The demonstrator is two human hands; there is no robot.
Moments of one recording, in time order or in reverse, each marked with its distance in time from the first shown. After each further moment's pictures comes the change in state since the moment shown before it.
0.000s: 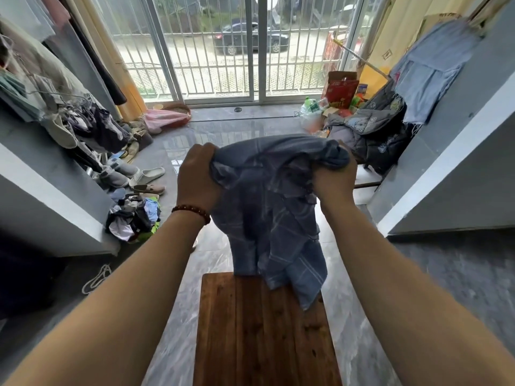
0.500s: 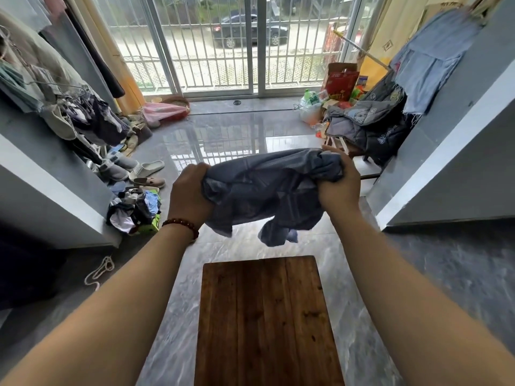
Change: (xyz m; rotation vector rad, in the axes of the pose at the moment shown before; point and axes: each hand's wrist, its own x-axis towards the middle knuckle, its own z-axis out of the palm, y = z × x) left_hand -0.052 -0.024 -0.005 0.032 -0.137 -0.050; right_hand -0.033 0.035 -0.025 0.019 -0.053 0.039
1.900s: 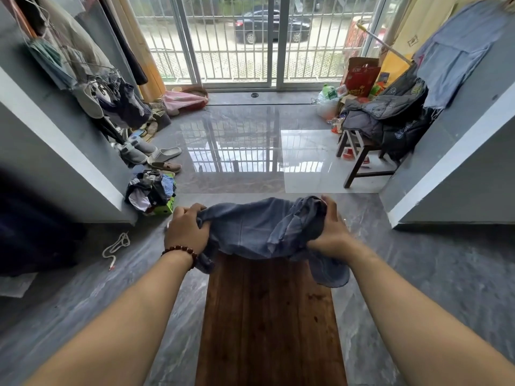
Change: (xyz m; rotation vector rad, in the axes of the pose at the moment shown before) left_hand -0.129 -0.034 -0.004 0.147 -0.265 -0.547; right_hand -0.105 0.050 -0.045 -0.634 -0.663 0.341
